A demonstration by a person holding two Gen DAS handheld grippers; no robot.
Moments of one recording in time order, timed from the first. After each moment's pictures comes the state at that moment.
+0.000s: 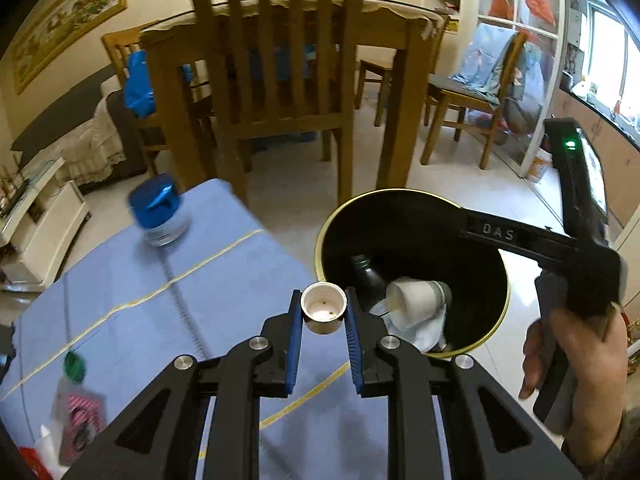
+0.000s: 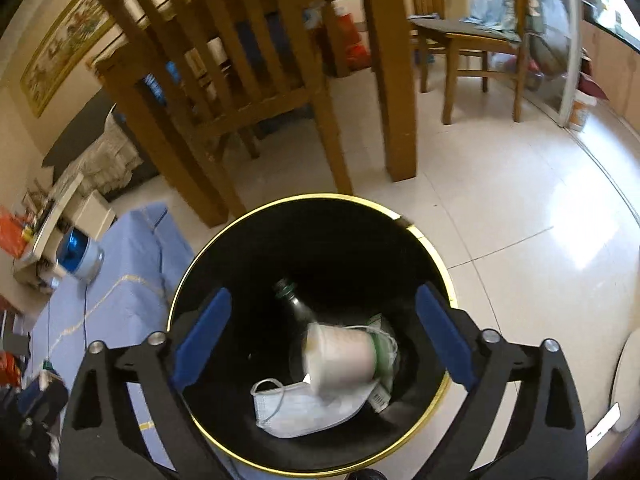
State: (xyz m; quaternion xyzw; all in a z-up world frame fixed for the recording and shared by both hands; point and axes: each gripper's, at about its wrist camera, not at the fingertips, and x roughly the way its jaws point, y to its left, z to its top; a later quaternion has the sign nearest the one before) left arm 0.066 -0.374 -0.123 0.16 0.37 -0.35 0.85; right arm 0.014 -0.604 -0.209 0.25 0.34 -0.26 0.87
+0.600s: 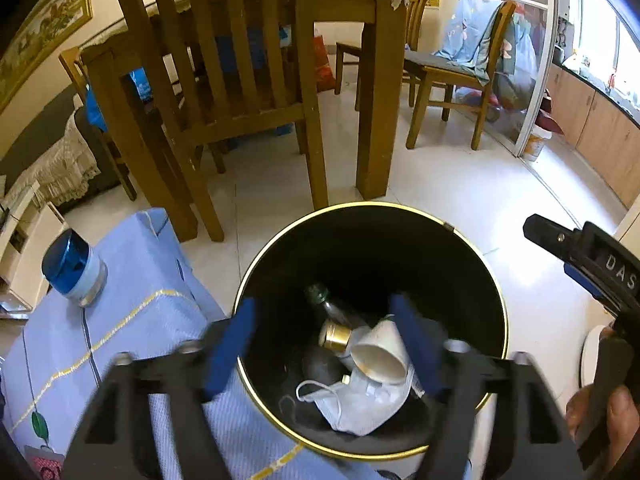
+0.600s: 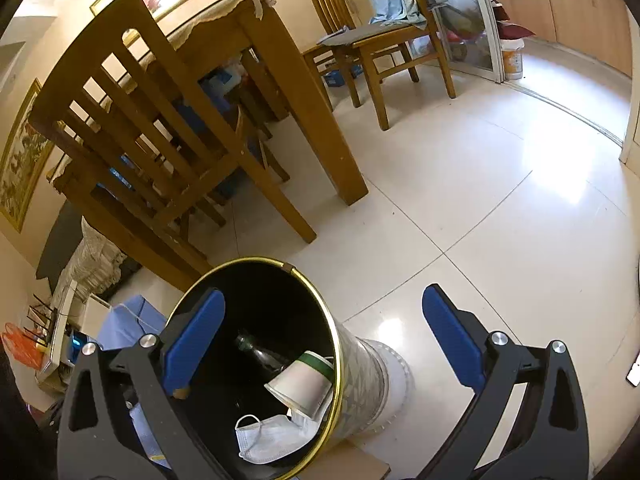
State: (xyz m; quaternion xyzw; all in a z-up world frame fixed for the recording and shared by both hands) left arm 0.082 -0.478 -0.146 0.20 0.38 -0.36 0.83; right arm -0.080 -0.668 -0.209 0.37 0.24 -0.34 0.83
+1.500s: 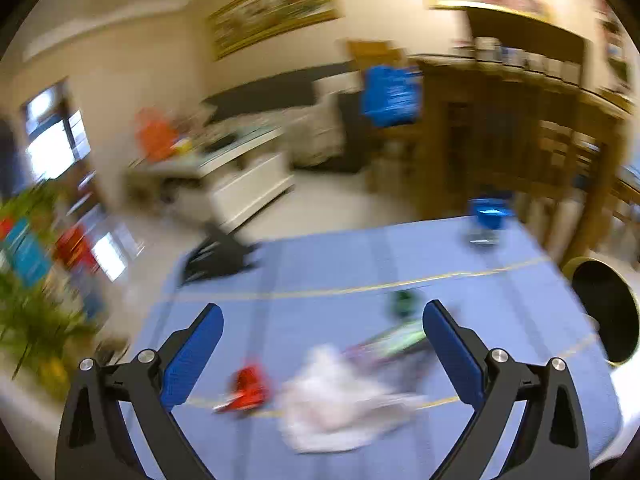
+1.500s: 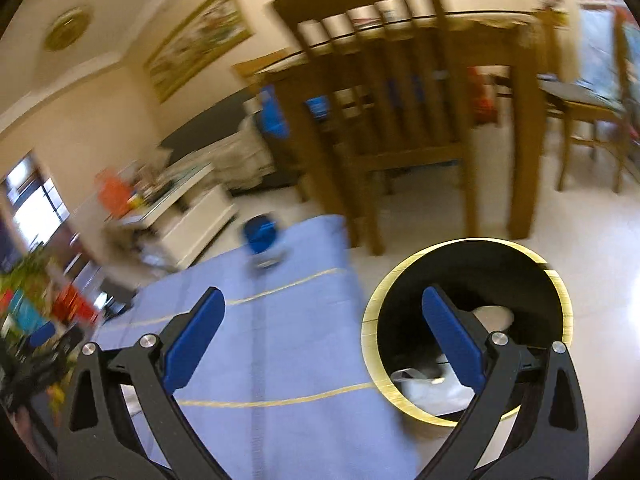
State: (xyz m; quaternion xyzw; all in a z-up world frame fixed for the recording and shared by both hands) left arm 0.063 -0.093 -0.061 0.07 0.32 0.01 0.95; right arm 0.002 -0.456 -0.119 0.19 0.26 -0.03 0.94
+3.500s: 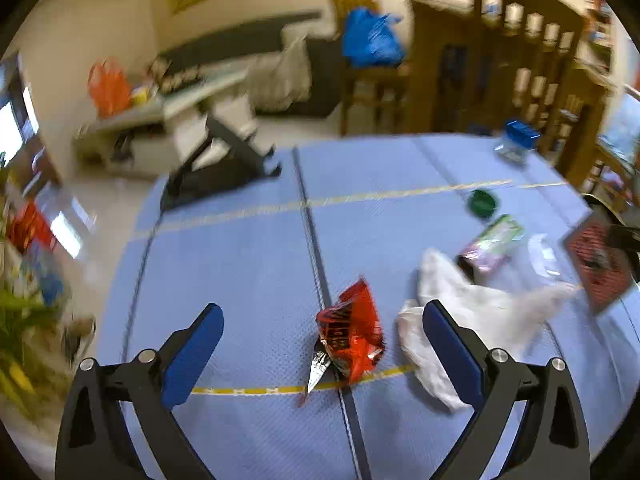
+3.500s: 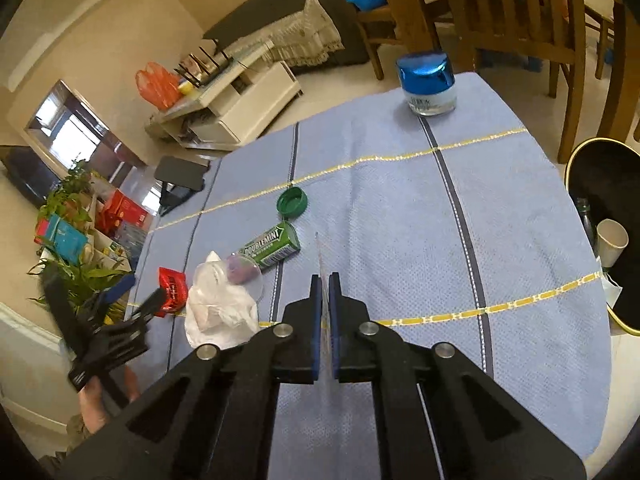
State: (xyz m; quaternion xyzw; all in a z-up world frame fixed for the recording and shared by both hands) left arm 0.102 0.006 -0.152 0.07 0.41 -0.09 0.90; right arm 0.061 -0.301 -0.157 0.20 0.44 0.10 0.87
